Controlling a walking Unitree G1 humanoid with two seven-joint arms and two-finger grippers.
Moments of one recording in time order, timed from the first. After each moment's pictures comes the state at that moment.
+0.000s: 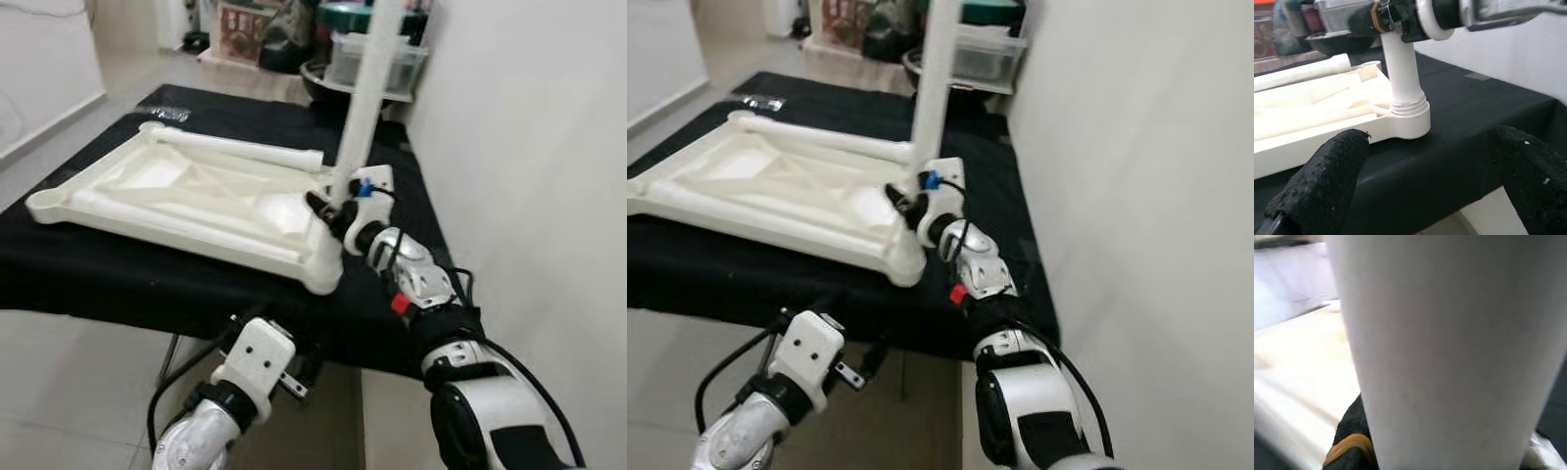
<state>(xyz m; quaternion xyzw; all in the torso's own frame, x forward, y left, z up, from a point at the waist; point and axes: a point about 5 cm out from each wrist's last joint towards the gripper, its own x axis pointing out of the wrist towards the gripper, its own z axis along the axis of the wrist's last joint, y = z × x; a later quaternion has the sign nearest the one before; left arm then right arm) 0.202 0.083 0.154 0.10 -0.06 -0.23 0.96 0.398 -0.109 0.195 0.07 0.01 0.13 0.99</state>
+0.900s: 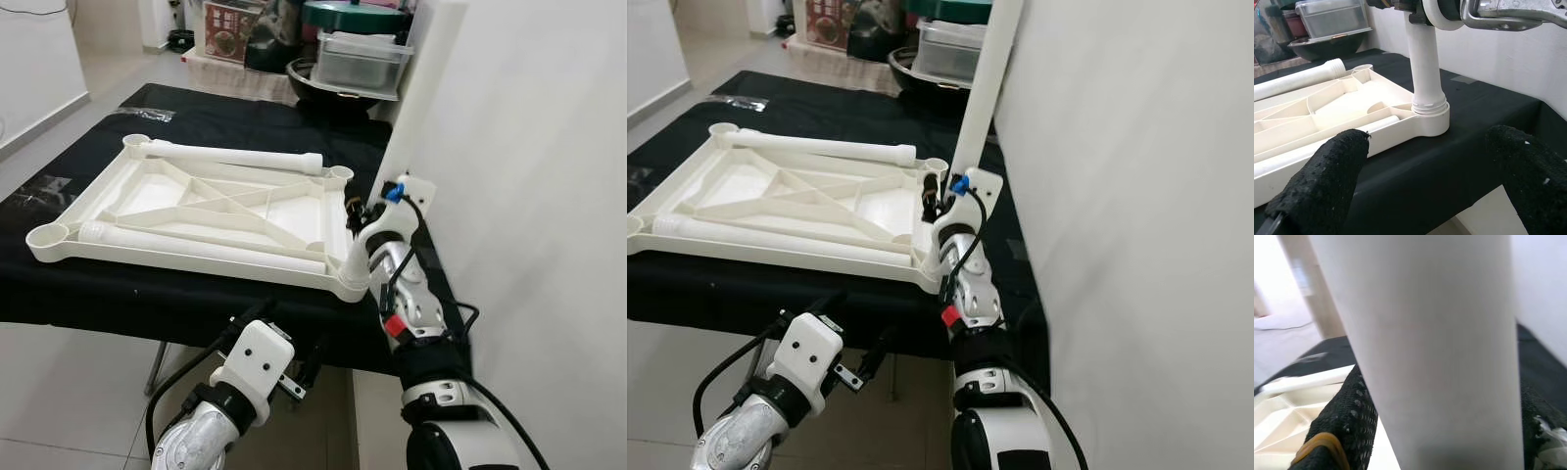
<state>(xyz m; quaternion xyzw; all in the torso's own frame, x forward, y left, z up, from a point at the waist) 0.203 0.085 0.155 0.11 -0.07 -0.23 0.97 0.381 -0.110 0.204 0.17 -0.07 0.09 0.98</state>
